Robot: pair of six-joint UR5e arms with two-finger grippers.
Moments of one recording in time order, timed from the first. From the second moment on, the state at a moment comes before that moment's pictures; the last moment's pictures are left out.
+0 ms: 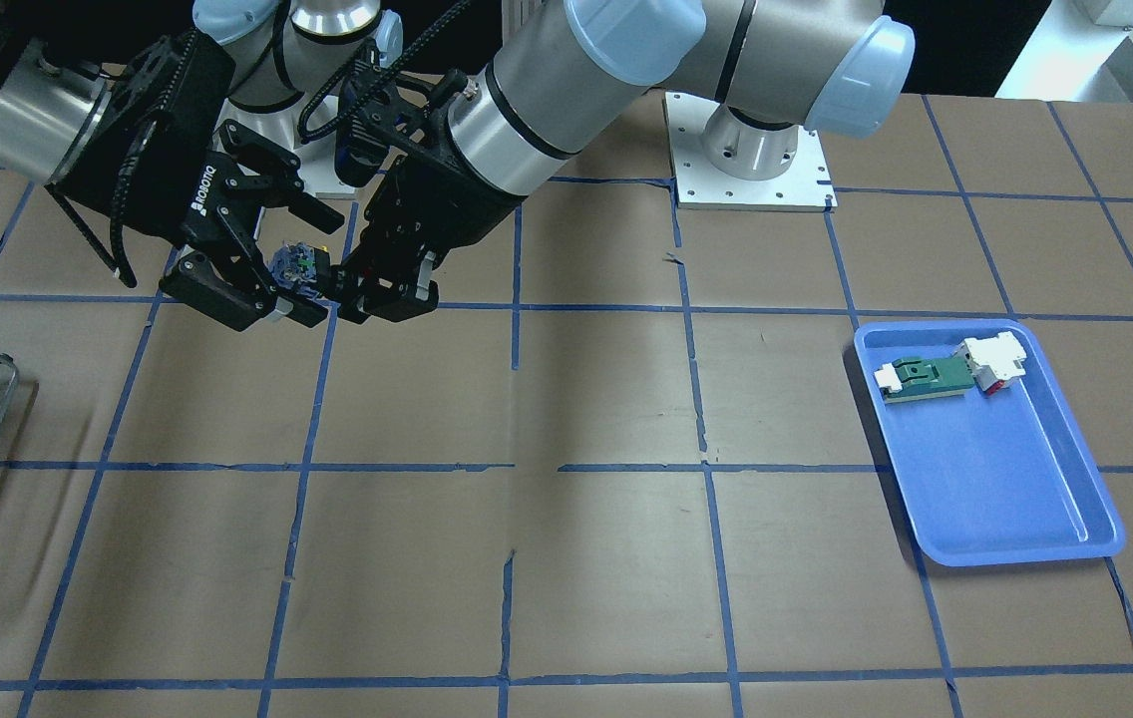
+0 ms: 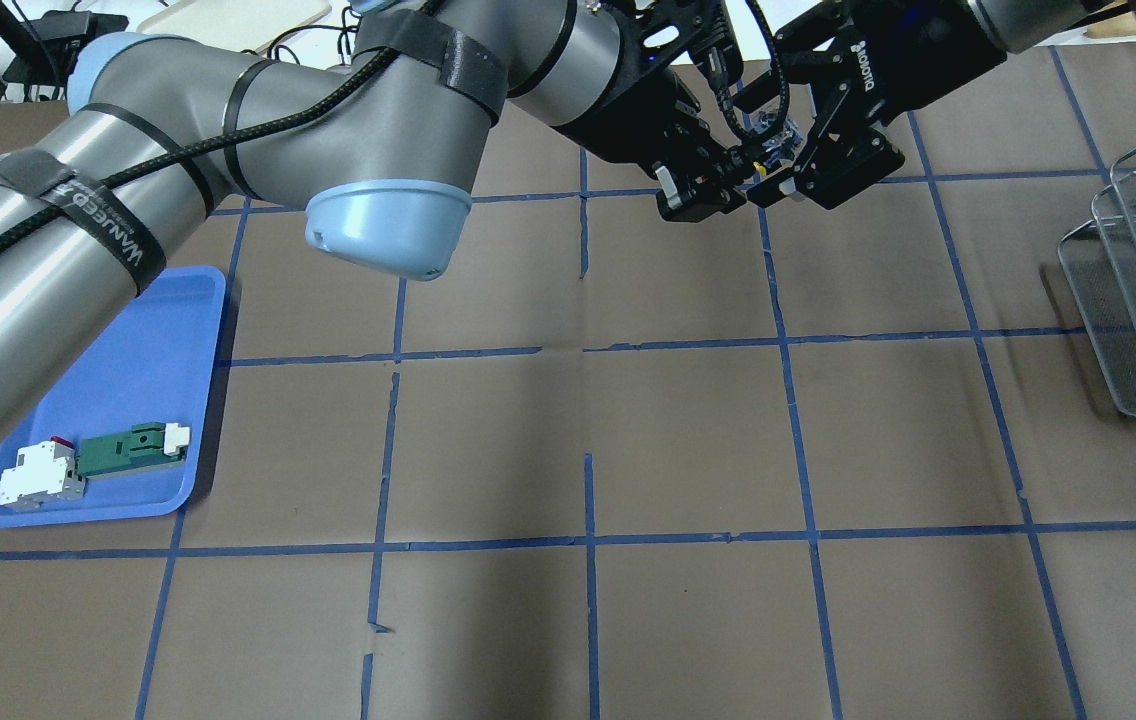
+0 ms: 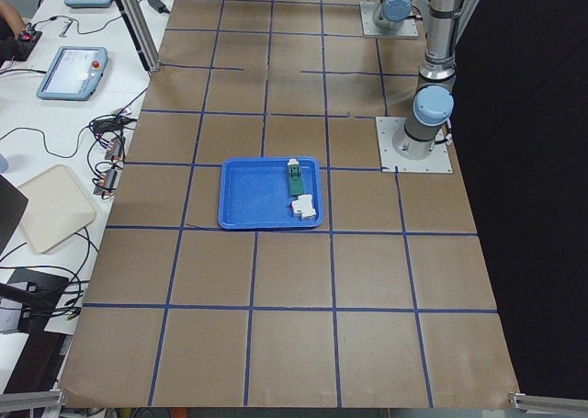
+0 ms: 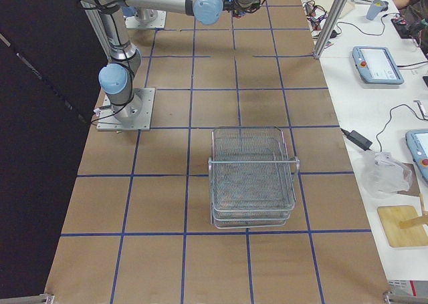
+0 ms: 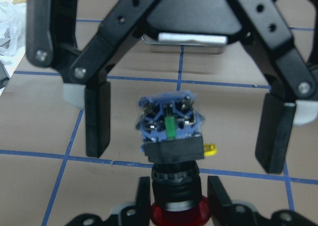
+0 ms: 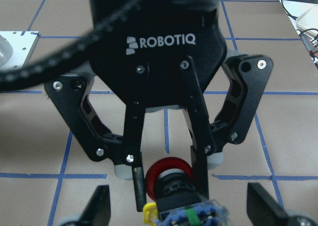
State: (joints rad) left arm -1.92 -1.83 -1.50 -0.99 0.96 1.00; right arm 1.42 -1.51 1.55 -1.50 -0.82 -1.79
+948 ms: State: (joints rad) left arm -1.92 -1.80 -1.52 -0.99 0.97 0.98; right arm 1.42 -1.52 1.55 -1.51 -0.86 -1.78
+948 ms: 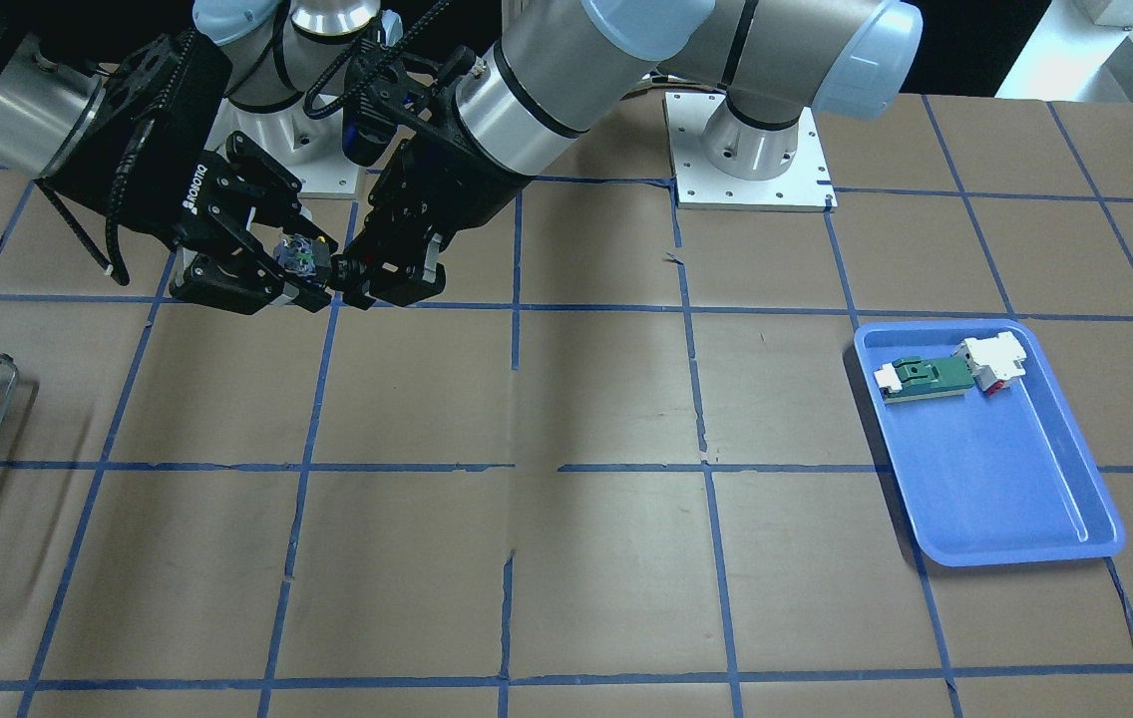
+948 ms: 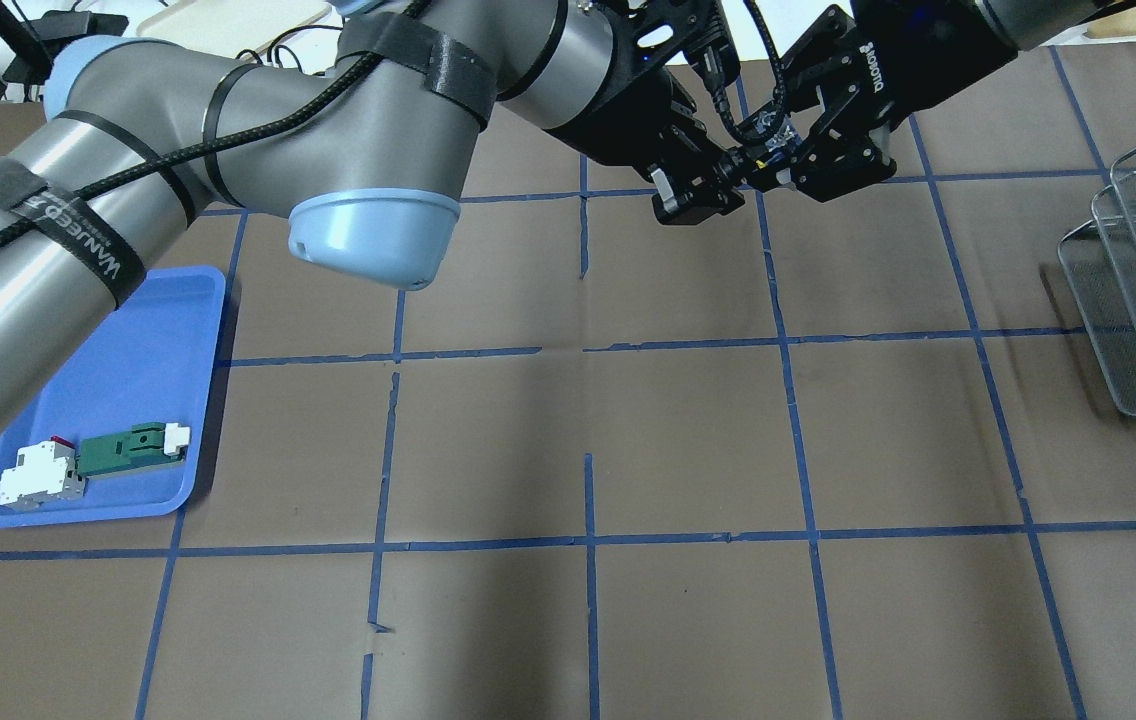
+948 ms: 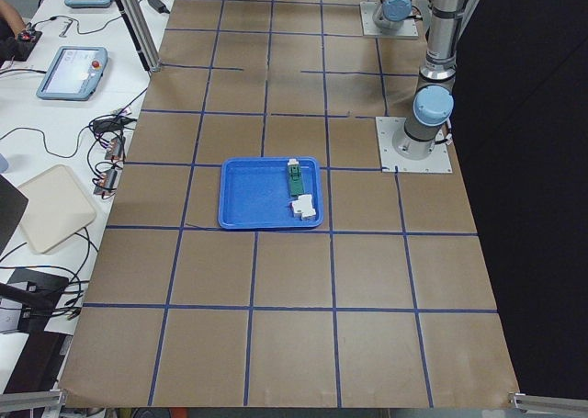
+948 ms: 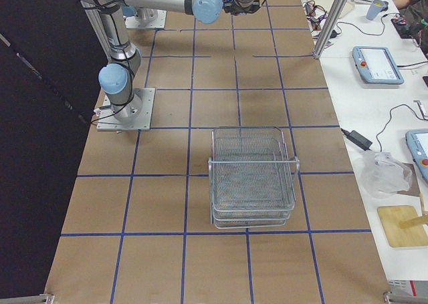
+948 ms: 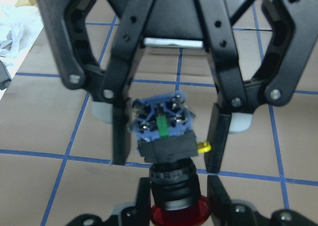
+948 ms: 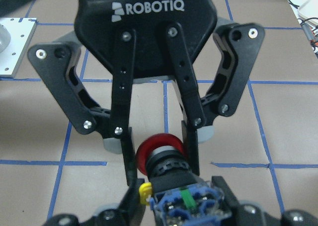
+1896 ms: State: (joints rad) left arm -1.85 -1.74 -1.50 -1.04 1.05 0.95; right arm 1.32 -1.49 1.55 -1.52 -0.91 -1.78
